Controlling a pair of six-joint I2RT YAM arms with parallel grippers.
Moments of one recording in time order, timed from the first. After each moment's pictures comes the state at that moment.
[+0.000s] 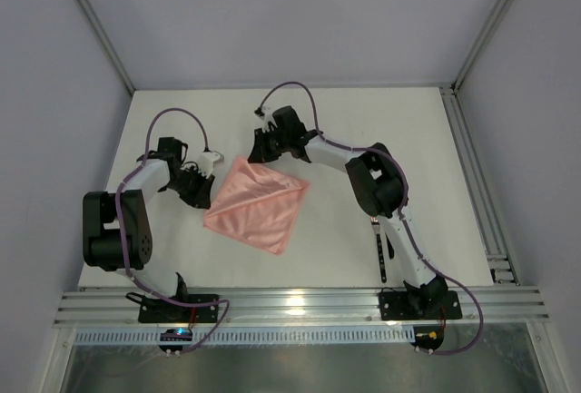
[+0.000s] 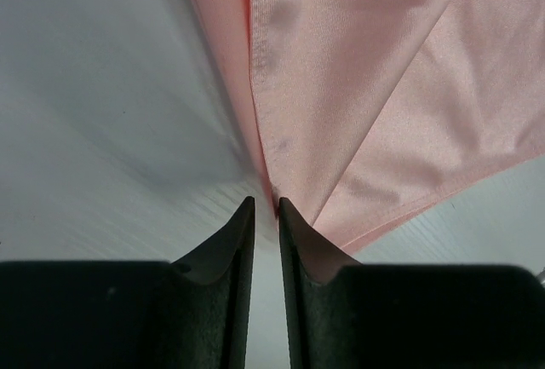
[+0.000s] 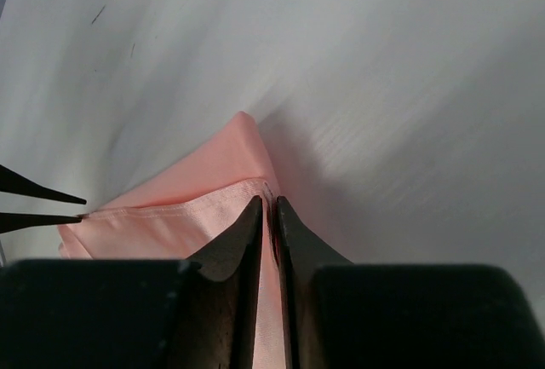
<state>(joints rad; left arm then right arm) 0.04 1.61 0.95 -0.69 0.48 0.66 0.64 2.40 1.83 -0.03 -0.50 0.36</state>
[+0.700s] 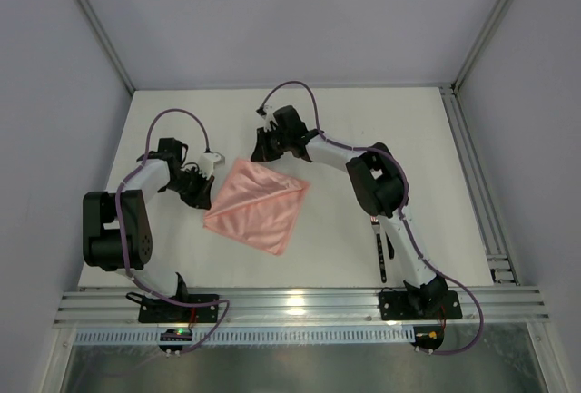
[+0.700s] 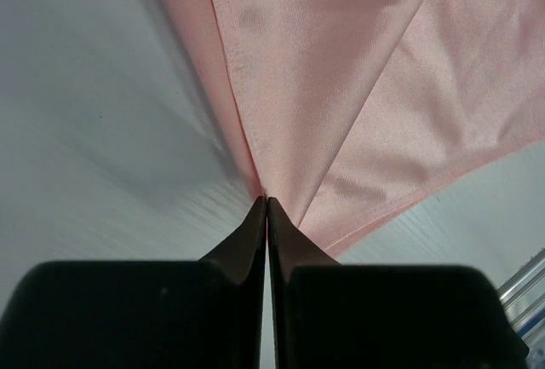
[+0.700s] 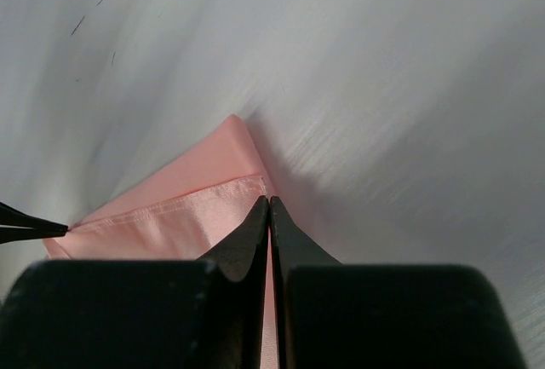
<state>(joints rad) 0.04 1.61 0.95 -0.71 0.52 0.68 0.64 2.40 1.83 -0.05 -0.46 0.35</state>
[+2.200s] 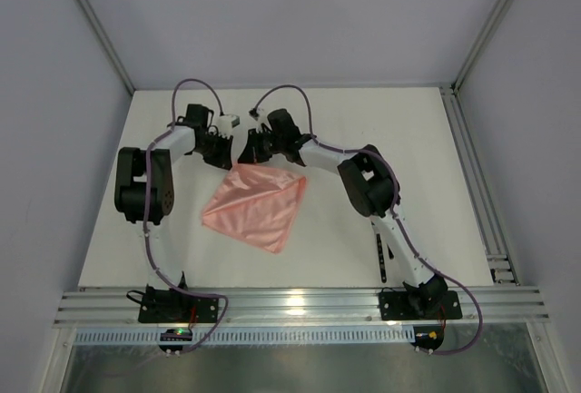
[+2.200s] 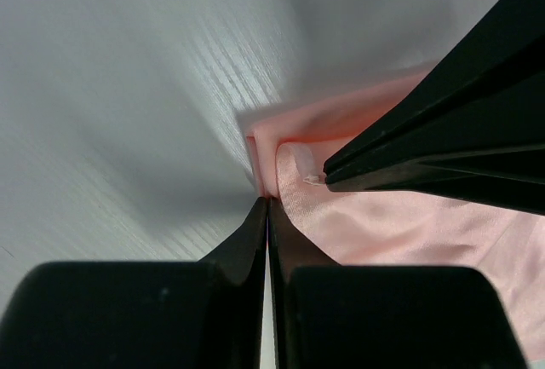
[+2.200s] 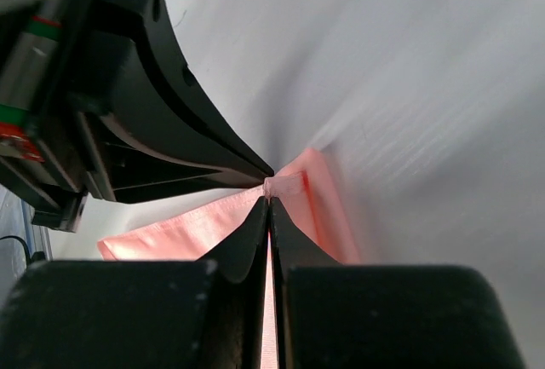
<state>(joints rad) -0.09 2.02 1.39 -0.54 0.46 0.31 0.67 2.47 1.88 0.10 -0.57 0.47</state>
